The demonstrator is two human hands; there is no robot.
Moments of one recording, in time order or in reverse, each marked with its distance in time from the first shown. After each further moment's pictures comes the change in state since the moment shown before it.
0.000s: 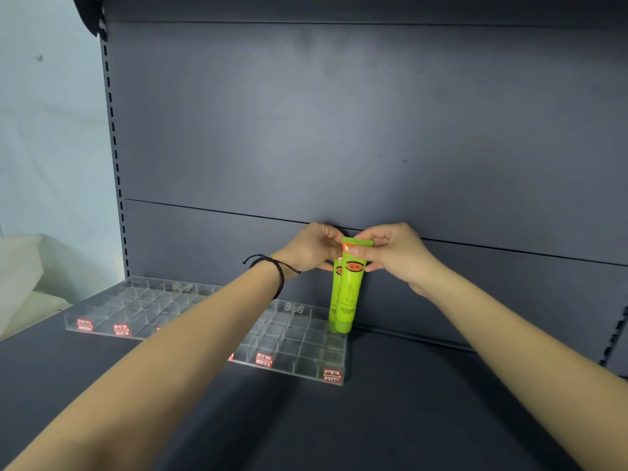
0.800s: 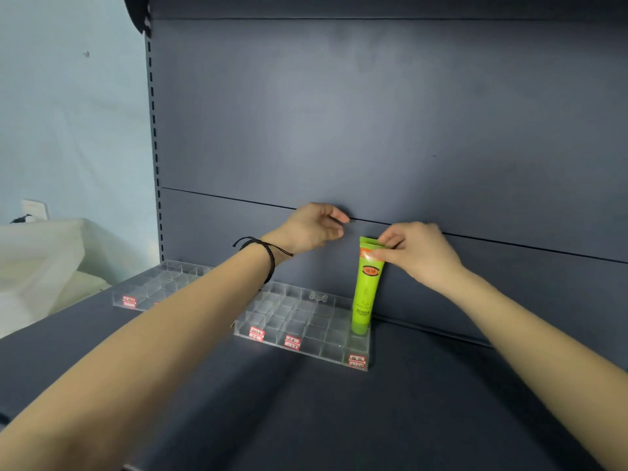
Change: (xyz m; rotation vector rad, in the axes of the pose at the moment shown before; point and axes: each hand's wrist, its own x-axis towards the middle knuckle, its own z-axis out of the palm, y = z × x) left_hand -0.036 0.012 -0.041 0.180 0.156 0.020; right_hand -0.002 0.005 0.001 -0.609 0.113 -0.153
